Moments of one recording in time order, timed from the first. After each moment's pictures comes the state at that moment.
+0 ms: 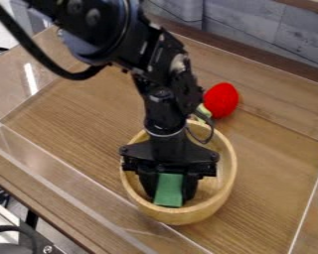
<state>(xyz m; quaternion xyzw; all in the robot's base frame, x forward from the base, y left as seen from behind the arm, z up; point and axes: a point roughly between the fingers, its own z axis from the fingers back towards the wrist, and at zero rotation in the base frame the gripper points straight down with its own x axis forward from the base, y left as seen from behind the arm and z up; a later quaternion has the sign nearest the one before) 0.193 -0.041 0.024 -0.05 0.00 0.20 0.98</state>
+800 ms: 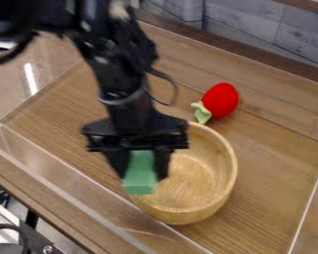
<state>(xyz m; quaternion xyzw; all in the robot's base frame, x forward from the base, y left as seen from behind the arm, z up) 0.177 -0.016 0.079 -0.09 -0.02 0.22 0.97</state>
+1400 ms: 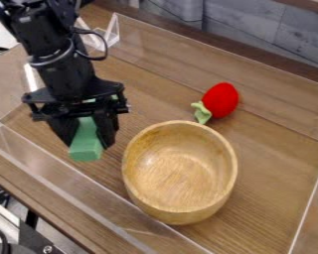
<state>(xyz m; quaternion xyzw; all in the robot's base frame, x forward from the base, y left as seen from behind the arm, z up) 0.172 0.042 0.094 -0.10 -0.03 0.22 0.97</state>
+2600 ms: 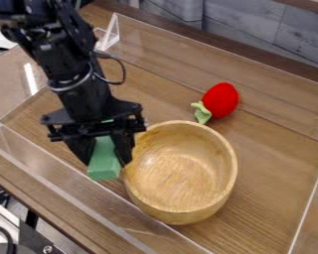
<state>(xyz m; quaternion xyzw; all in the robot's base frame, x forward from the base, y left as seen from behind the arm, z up) 0.174 0.024 0.075 -0.11 -0.04 0.23 0.97</state>
